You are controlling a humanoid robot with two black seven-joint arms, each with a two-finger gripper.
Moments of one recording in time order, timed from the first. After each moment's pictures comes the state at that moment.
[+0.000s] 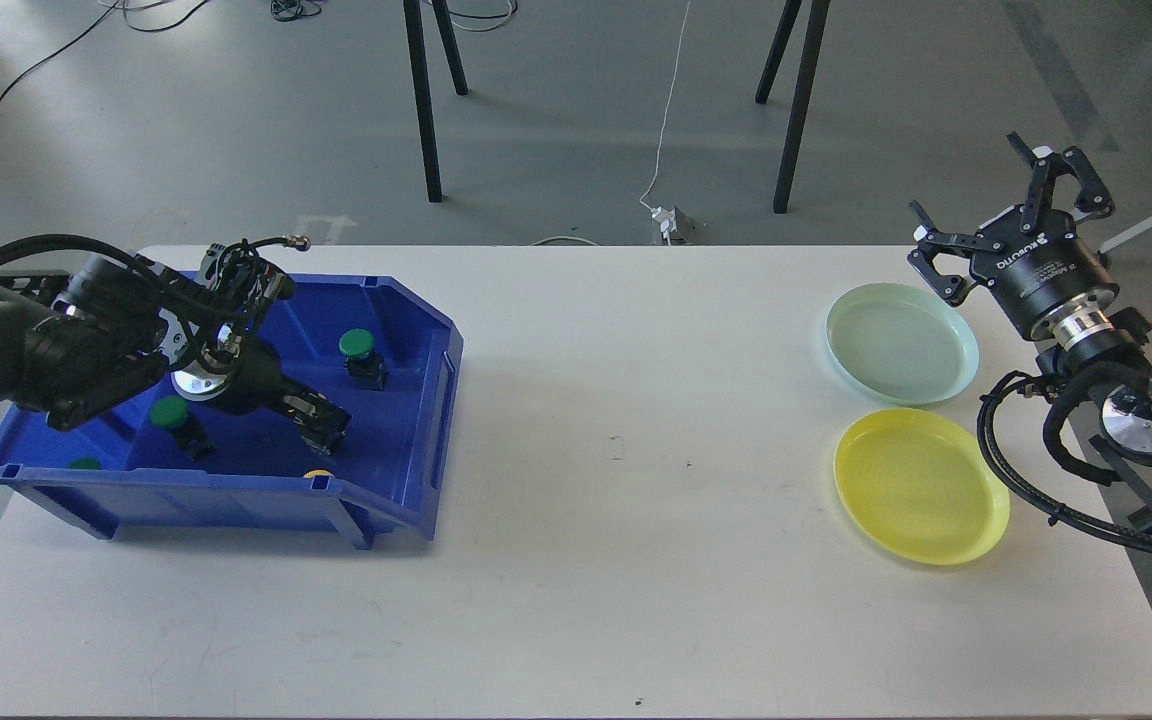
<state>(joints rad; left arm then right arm) -1.22 0.40 0.58 -0.63 1.29 -0.49 -0.49 0.59 -0.48 0.88 0.82 0.20 0.49 0.15</state>
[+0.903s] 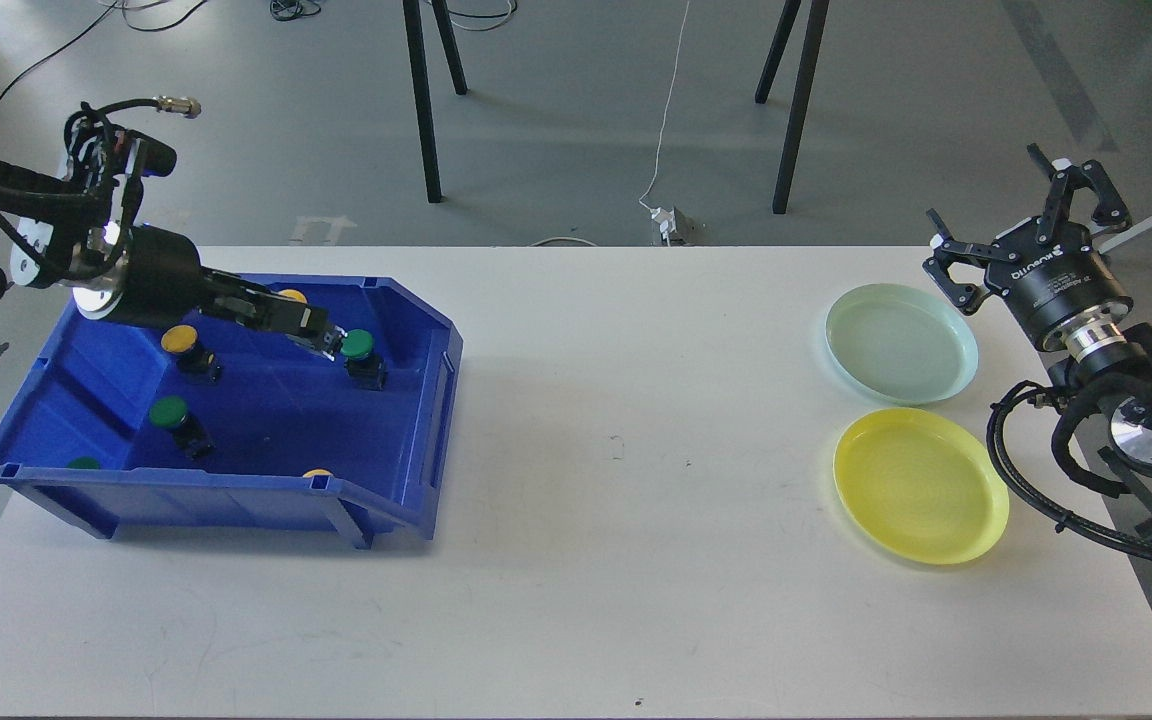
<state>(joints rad) -1.47 0.89 0.34 -1.16 1.30 -0.49 -0.49 0.56 -0.48 0.91 0.80 0.20 0.49 0.17</state>
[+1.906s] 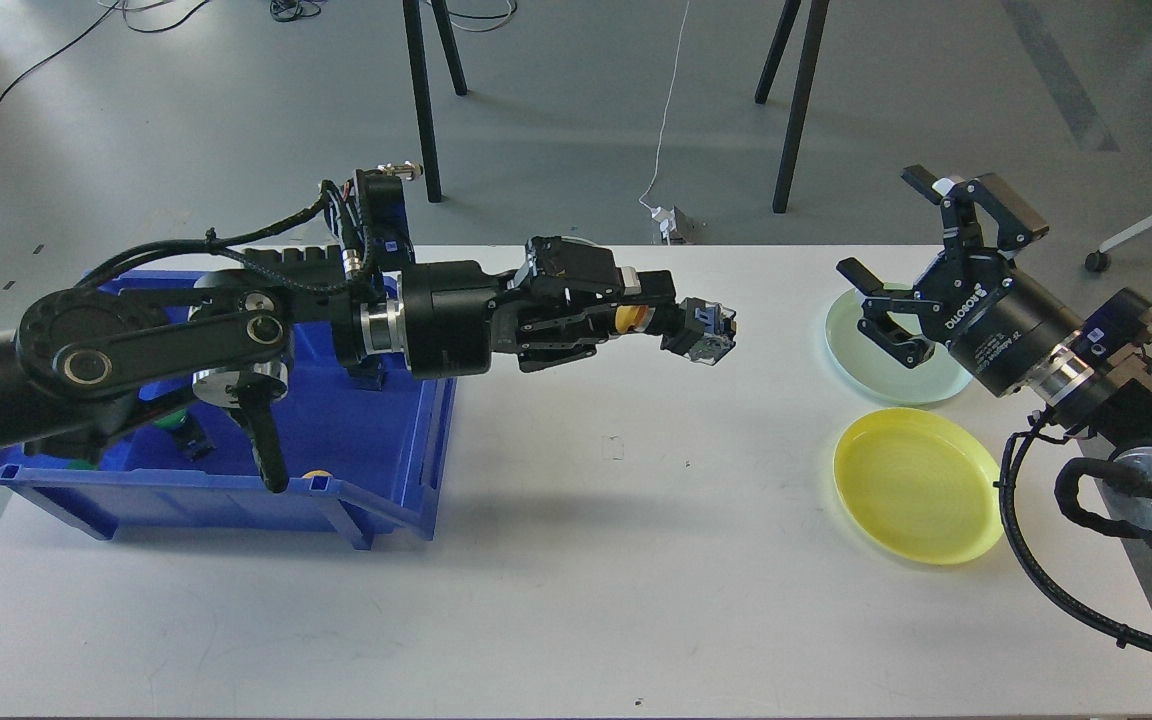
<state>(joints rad) -1.18 0.48 0.06 -1.33 0.48 -0.43 -0.49 0.38 -0.65 0.87 1.38 -0.45 0.38 0.27</state>
